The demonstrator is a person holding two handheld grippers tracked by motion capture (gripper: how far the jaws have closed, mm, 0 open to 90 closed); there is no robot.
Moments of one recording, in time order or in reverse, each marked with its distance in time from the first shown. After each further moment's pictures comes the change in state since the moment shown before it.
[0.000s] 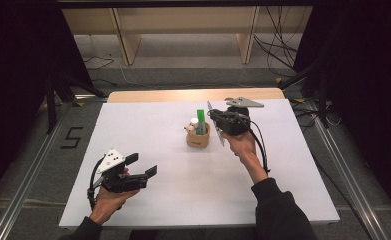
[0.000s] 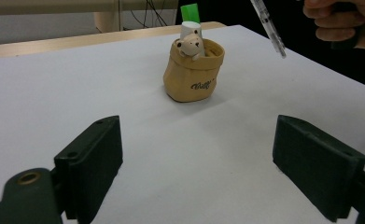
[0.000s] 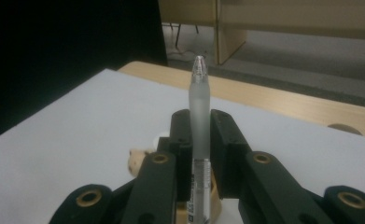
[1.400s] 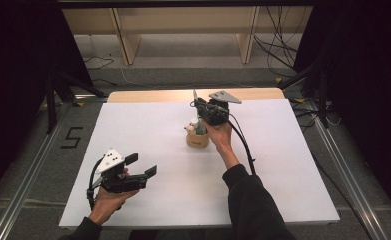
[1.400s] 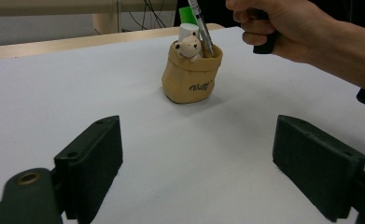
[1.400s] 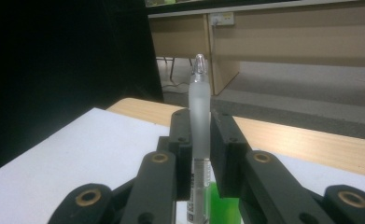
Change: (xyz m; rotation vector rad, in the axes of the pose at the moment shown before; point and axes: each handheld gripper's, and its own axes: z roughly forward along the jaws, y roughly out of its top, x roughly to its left) left arm 0.000 0.000 -0.002 -0.008 -0.007 -0.002; right arm 0.009 0.001 0.075 -0.145 -0.029 0.029
